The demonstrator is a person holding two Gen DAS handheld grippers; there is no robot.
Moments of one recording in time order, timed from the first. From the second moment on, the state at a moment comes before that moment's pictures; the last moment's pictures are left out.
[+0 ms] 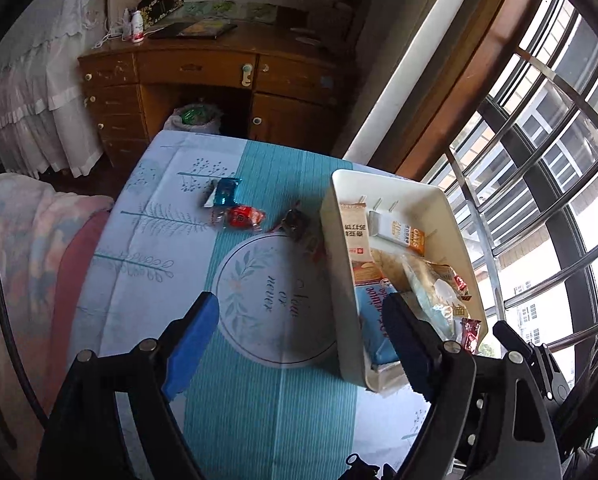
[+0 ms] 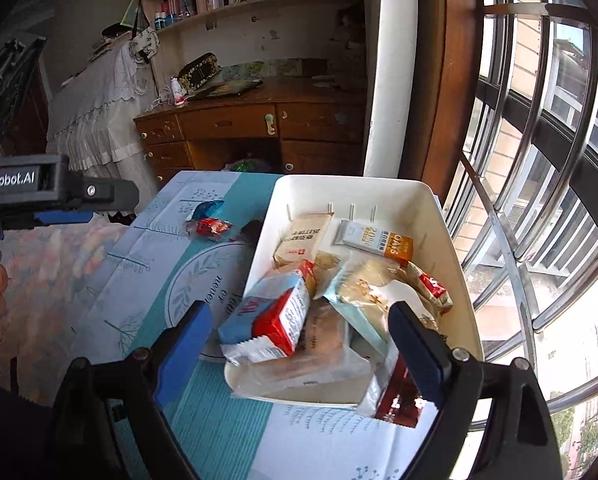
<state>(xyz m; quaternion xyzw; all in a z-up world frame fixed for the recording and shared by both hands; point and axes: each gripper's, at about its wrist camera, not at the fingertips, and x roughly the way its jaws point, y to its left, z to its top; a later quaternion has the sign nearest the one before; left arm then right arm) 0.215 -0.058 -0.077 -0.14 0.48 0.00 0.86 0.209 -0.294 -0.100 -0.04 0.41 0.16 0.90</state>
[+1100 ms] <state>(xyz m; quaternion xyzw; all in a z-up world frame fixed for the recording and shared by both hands) 0.235 0.144 -0.027 -0.16 0.61 -0.08 0.78 0.174 -0.081 -0.044 0.03 0.36 0.06 0.93</state>
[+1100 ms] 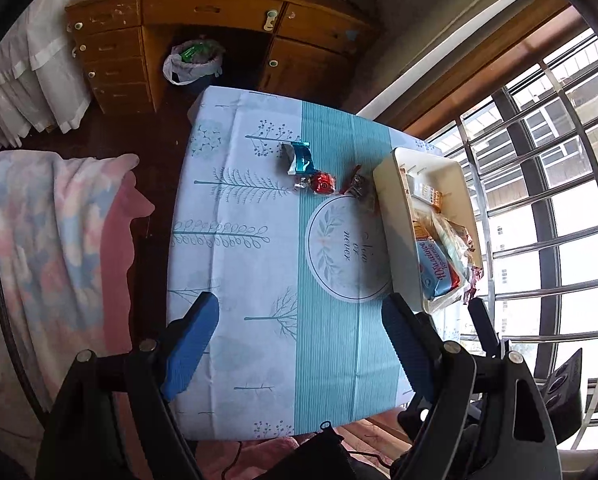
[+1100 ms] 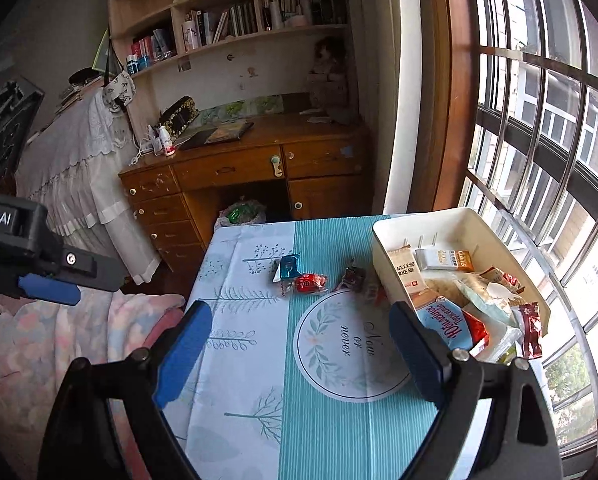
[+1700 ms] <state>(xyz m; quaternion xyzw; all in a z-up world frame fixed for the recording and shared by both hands) 0.374 0.116 -0.089 -0.16 0.64 -0.08 0.74 0.258 -0.075 -0.087 -0.01 0.36 0.07 0.93</state>
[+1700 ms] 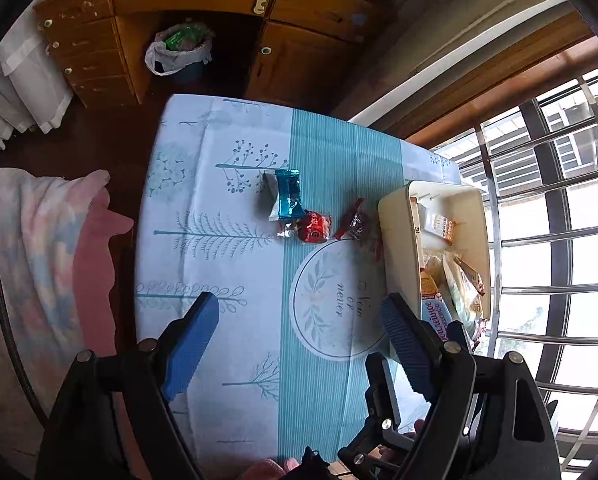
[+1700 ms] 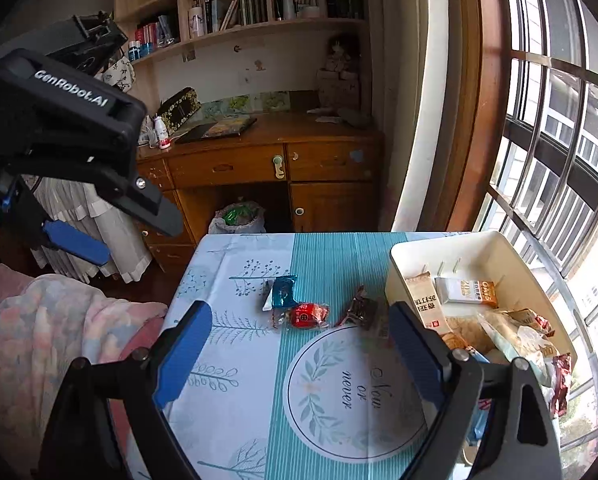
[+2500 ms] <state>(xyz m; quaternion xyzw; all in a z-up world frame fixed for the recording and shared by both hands) 0.484 0.083 -0.267 -0.20 0.68 -0.05 0.70 0.350 -0.062 -0.227 -0.05 0.40 0.12 0.91</state>
